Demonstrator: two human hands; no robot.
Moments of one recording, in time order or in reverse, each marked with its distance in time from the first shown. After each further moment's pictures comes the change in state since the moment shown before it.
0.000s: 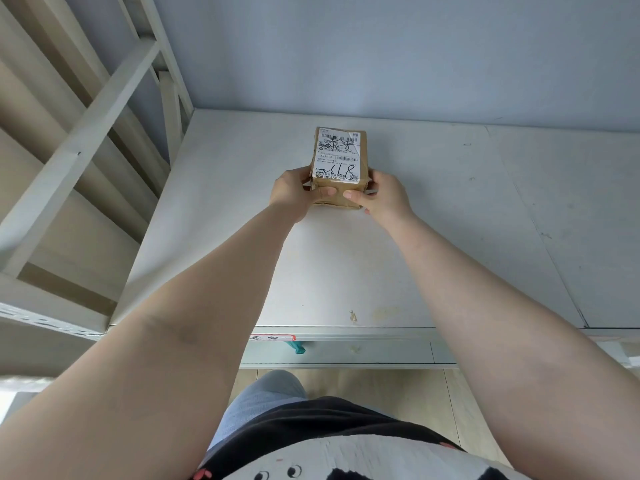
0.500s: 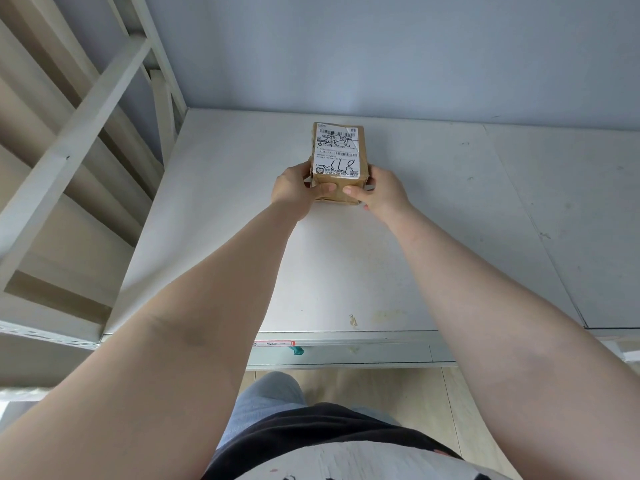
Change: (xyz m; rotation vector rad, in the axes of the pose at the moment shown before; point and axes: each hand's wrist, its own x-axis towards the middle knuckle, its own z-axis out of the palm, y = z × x) left_hand 0.011 0.003 0.005 0.035 0.010 0.015; right_hand 0.012 -0.005 -0.002 -0.053 -0.010 0.017
